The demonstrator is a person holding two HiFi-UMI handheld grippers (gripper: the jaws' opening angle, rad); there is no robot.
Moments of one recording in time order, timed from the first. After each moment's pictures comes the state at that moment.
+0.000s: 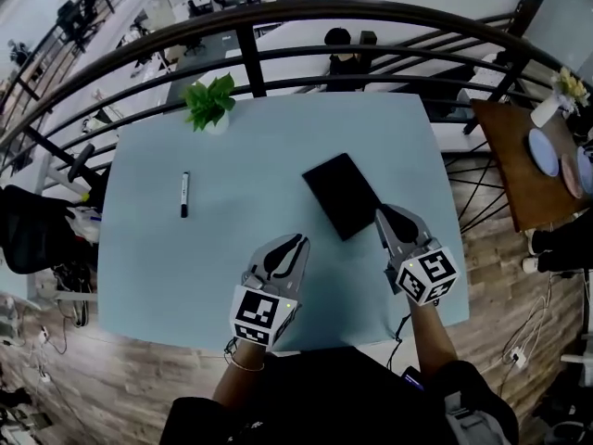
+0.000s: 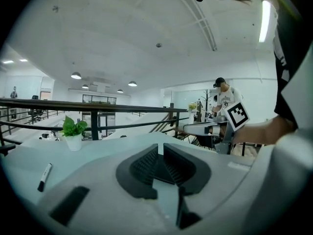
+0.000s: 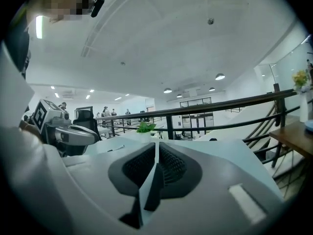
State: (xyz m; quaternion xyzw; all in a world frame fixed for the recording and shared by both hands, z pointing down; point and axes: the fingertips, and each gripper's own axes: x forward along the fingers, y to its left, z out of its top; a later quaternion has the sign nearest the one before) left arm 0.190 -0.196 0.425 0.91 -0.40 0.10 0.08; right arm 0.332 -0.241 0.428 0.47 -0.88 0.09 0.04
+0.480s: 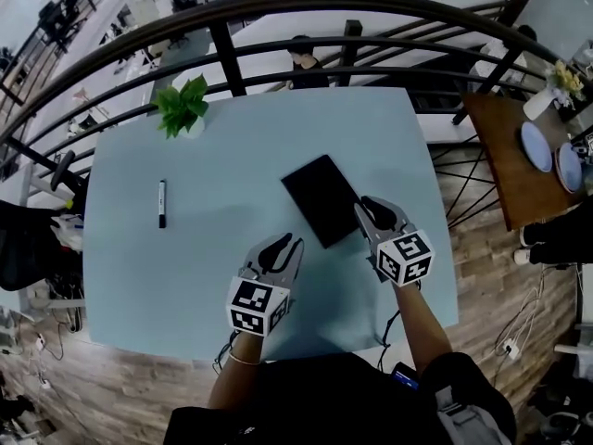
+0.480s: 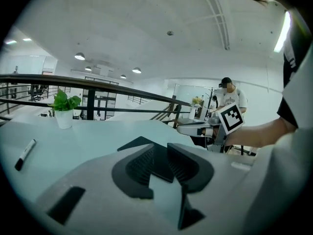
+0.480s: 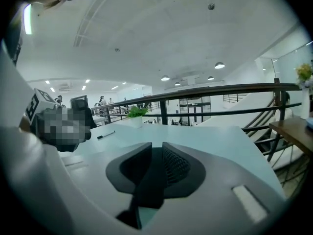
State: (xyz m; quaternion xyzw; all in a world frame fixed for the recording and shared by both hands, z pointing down) left arm 0.222 -0.237 0.486 0.89 -0.39 0.13 0.18; right arm 0.355 -0.301 0.497 0.47 -0.87 0.13 0.11
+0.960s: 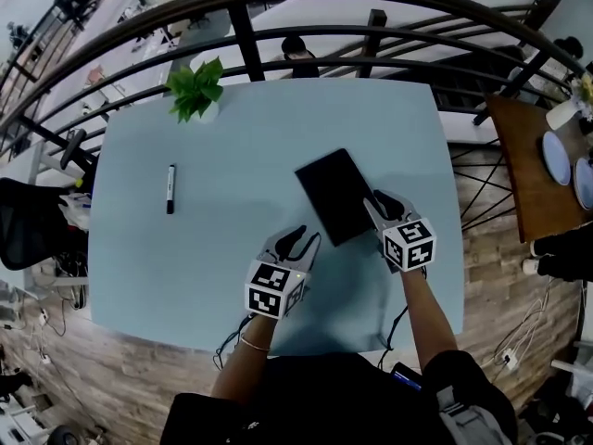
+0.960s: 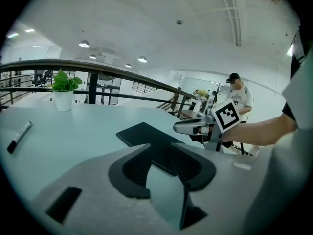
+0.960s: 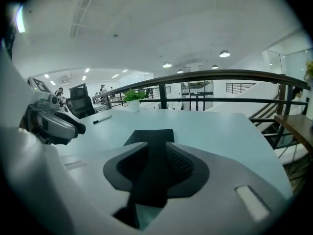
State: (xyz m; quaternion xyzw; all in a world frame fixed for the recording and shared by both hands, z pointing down) left arm 0.232 -0.255 0.540 0.87 -0.40 0.16 0.23; right arm 0.362 -0.334 0.563 0.45 -0.86 0.17 0.18
